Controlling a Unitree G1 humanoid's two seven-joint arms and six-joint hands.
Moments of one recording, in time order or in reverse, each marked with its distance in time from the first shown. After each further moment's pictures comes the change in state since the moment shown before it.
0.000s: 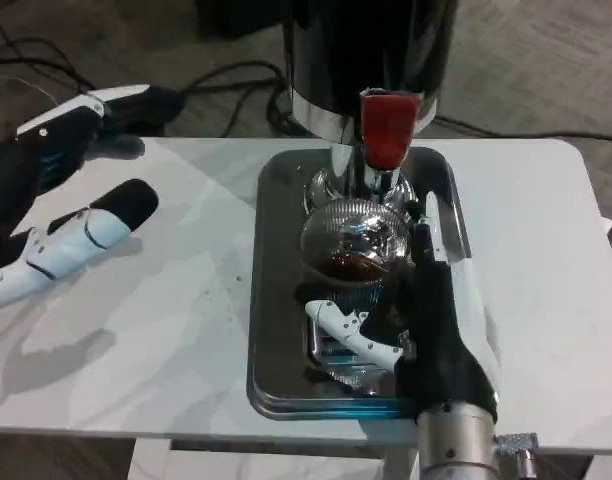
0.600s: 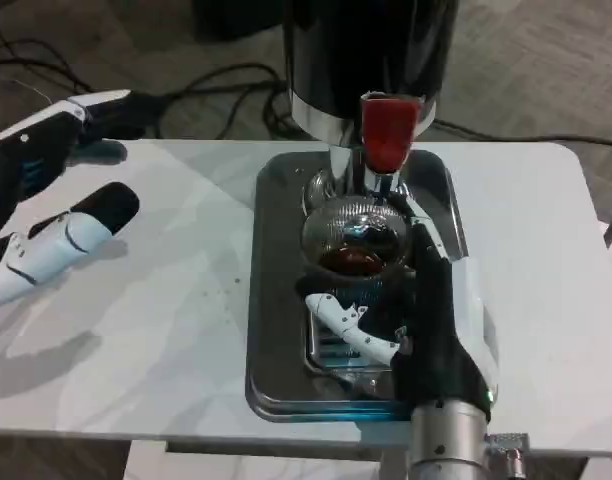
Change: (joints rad) left arm 0.028 0.015 0.027 0.000 -0.012 0.000 0.000; right arm -0.024 0.011 0.018 0.049 0.001 -0.002 -0.089
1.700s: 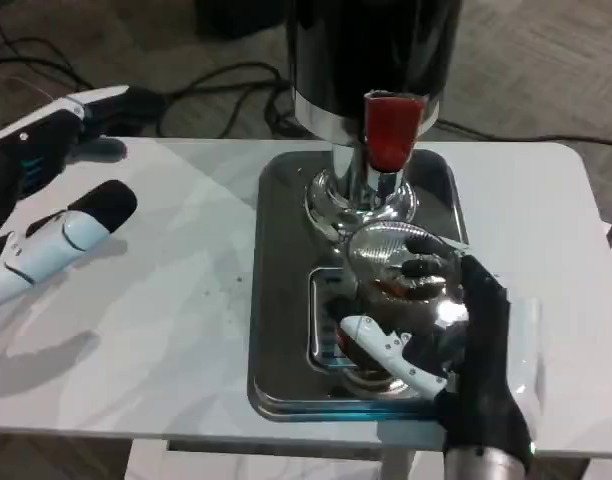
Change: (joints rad) left arm -0.006 0.002 -0.002 -0.007 -0.002 0.000 0.000; right arm 0.151 -0.031 -0.005 -0.012 0.008 -0.208 -0.184
